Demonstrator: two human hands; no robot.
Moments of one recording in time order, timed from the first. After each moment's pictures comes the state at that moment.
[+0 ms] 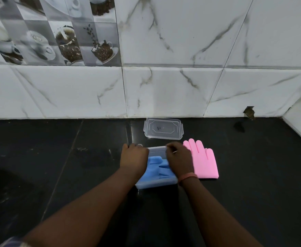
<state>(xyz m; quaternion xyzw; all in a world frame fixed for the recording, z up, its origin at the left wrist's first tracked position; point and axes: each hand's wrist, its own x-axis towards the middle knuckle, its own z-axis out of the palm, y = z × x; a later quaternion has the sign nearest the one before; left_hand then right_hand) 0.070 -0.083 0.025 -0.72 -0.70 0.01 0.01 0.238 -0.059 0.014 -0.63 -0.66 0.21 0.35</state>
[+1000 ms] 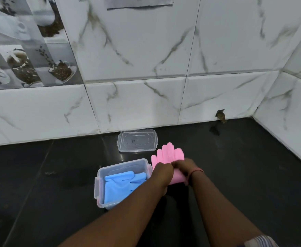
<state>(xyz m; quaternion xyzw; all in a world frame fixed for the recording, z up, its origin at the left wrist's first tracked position) 0.270 -0.053 0.048 -0.30 -0.68 -0.25 -0.62 0.382 0.003 -0.008 -0.72 -0.34 0.55 0.25</state>
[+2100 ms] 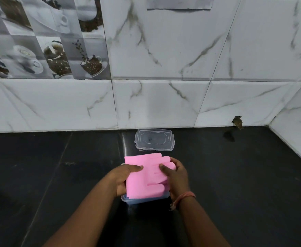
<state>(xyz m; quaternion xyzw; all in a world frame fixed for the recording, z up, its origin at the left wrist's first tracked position) 0.065 -0.087 0.041 -0.16 -0.59 -0.36 -0.71 0.249 -0.075 0.014 -0.57 -0.31 0.56 0.51</state>
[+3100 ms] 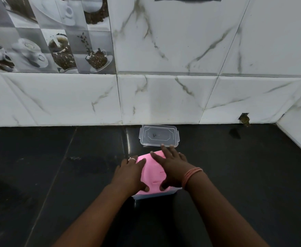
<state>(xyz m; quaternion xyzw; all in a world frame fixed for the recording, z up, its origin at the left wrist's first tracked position) 0.064 -0.097 0.027 -0.71 -0.68 0.04 -0.18 0.251 -0.051 0.067 -0.49 -0.84 0.16 -0.15</state>
